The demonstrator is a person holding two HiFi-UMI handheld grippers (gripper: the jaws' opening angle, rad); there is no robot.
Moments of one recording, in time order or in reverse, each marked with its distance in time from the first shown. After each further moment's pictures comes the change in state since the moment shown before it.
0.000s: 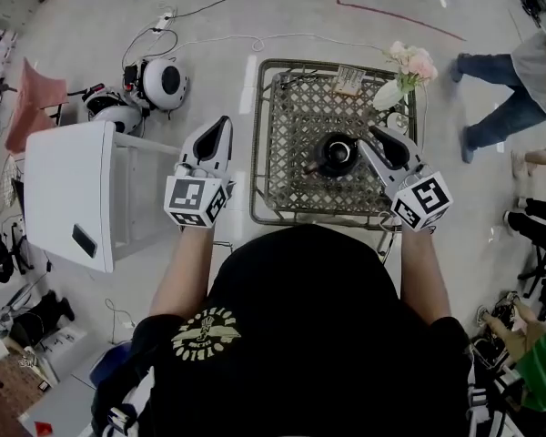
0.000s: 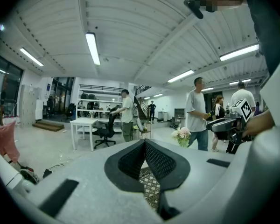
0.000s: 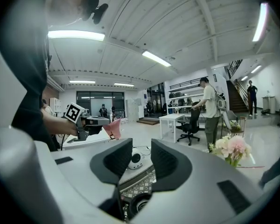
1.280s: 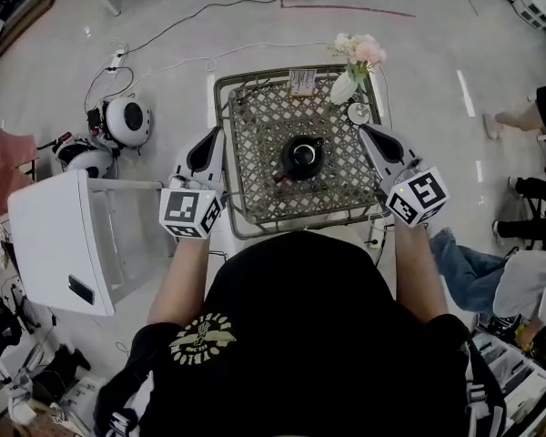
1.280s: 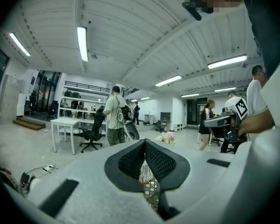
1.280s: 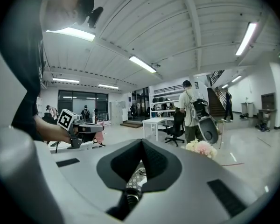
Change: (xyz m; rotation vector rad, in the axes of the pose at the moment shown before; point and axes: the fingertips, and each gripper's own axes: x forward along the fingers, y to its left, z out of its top) left arm 0.048 -0.059 0.012 0.000 -0.041 -0.190; right arm -0.062 -0.040 0.021 0.020 -0.039 -0.223
